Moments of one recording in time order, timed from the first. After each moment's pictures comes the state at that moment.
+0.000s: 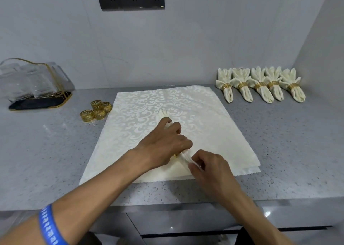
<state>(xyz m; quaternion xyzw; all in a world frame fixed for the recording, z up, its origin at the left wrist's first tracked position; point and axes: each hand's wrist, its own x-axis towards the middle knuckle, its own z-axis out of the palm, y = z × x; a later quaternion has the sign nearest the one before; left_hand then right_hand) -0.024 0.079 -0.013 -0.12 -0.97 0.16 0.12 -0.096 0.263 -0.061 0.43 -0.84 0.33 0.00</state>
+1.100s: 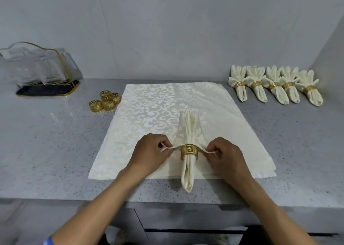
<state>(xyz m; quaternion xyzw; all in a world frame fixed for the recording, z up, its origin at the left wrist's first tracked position) 0.015 0.052 -0.064 0.25 -0.89 -0.30 0.22 -0.138 0.239 -0.084 0.43 -0.81 0.39 0.09</state>
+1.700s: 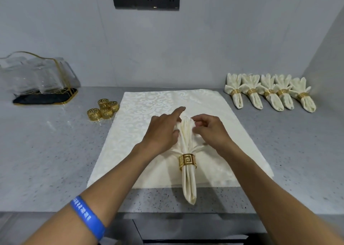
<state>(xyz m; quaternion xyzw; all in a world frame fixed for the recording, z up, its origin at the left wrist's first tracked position) -0.046 0.039 -0.011 0.15 -0.95 -0.17 0.20 -0.165 0.166 -0.019 0.31 -0.77 0.53 -0.18</state>
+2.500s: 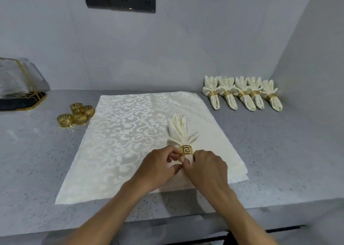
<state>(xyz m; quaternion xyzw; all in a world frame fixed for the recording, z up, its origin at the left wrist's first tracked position) -0.031 0.093 -0.066 0.13 -0.92 -0.35 0.14 -0.104 0.232 -0.044 0.27 -0.95 0.12 0.07</state>
